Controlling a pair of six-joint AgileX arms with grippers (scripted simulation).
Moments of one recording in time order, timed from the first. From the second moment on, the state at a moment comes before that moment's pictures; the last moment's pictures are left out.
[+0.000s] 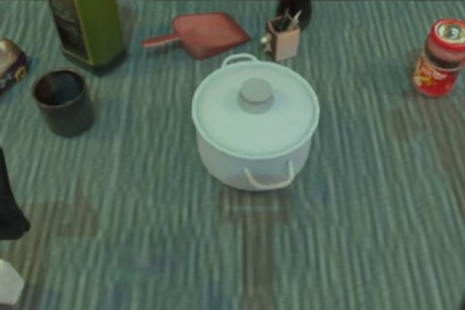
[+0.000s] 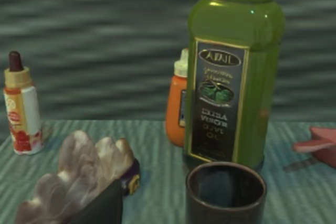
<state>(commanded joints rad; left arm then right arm) 0.00 0.00 0.00 0.00 0.00 0.00 0.00 1.10 1.09 -0.60 -0.05 -0.12</state>
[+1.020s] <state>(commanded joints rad) 0.00 0.00 0.00 0.00 0.00 0.00 -0.02 2.58 2.60 -1.38 -0.07 -0.34</state>
